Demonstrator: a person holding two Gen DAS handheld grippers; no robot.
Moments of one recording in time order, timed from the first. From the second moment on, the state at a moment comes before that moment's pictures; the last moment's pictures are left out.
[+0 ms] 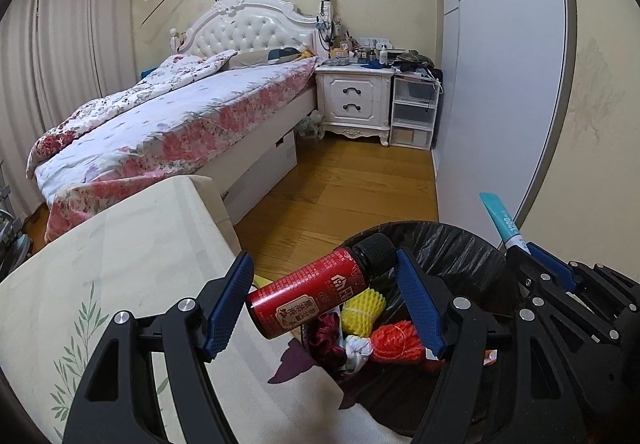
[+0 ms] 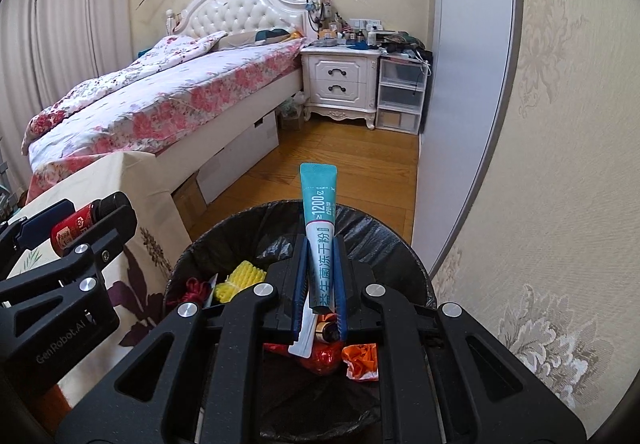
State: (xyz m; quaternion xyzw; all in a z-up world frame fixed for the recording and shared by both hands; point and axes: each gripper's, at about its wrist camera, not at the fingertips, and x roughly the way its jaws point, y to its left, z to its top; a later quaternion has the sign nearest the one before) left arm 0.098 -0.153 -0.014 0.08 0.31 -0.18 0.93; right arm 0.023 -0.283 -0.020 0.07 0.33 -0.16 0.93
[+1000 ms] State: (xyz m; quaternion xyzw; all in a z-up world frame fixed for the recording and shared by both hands) left arm 0.120 -0.170 -0.026 0.09 0.33 -0.17 0.92; right arm 0.026 -0.301 -0.027 0.09 0.32 -0.19 0.92
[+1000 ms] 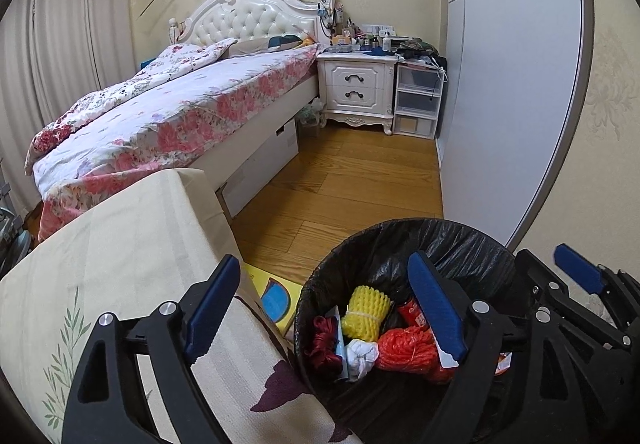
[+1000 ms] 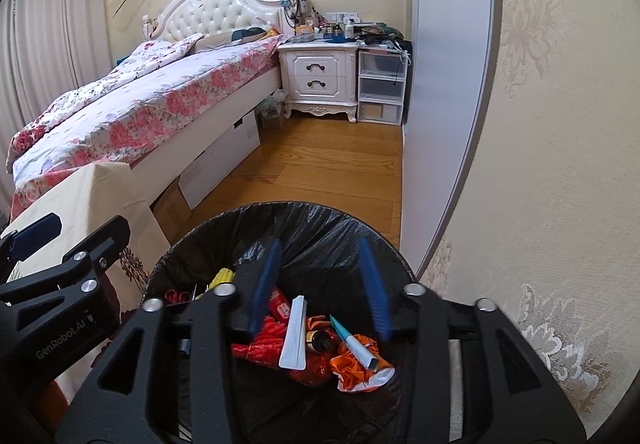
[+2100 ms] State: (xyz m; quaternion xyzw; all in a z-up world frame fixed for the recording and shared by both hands) left arm 0.057 -0.083 0.007 0.06 0.29 -0.12 0.95; right arm -0.022 -0.242 0.011 0.05 0.30 -0.16 0.94
